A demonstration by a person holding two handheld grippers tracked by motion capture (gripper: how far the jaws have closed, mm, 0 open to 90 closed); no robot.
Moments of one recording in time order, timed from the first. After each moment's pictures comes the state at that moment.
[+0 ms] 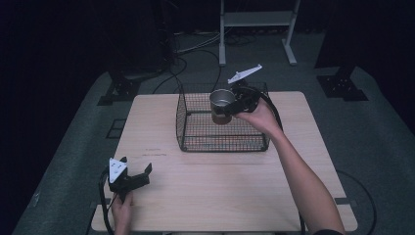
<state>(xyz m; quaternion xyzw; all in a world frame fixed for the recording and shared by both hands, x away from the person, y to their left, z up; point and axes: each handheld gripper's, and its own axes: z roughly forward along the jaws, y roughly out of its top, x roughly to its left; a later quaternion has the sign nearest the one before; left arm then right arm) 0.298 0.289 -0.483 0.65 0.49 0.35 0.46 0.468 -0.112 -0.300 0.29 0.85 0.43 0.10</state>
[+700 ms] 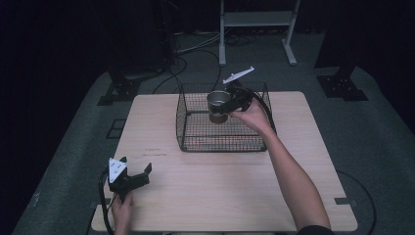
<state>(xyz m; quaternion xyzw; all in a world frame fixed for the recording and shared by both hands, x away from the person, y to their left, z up) 0.298 0.290 -0.482 0.65 0.49 0.35 0.46 0.499 -0.101 -0.330 0.32 0.84 0.42 0.09</state>
